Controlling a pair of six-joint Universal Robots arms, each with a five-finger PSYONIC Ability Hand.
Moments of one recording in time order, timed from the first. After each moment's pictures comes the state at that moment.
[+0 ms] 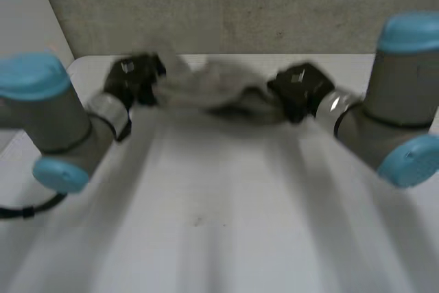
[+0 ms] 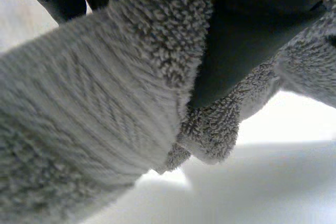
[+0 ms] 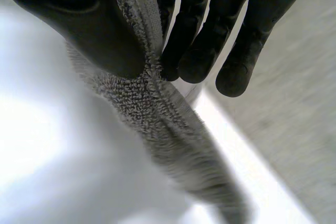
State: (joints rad) left arm 4.34 -2.11 -1.34 3.41 -1.44 3.11; right arm 2.02 -1.02 1.12 0.17 1.36 2.62; left_hand 1.18 1.21 1.21 1.21 1.02; right_hand 1.32 1.34 1.34 1.34 1.15
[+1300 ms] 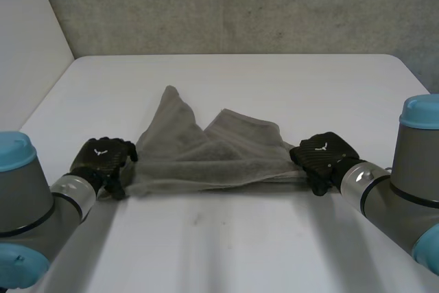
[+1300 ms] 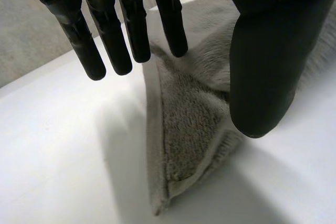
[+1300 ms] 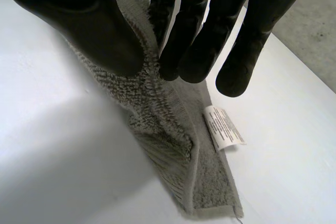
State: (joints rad) left arm 4.48 -1.91 -1.91 3.45 -1.45 3.42; right arm 1.94 -1.21 1.65 0.06 1.39 2.60; left_hand 0.55 0.54 0.55 0.55 0.37; right_hand 1.32 1.34 1.34 1.34 1.15
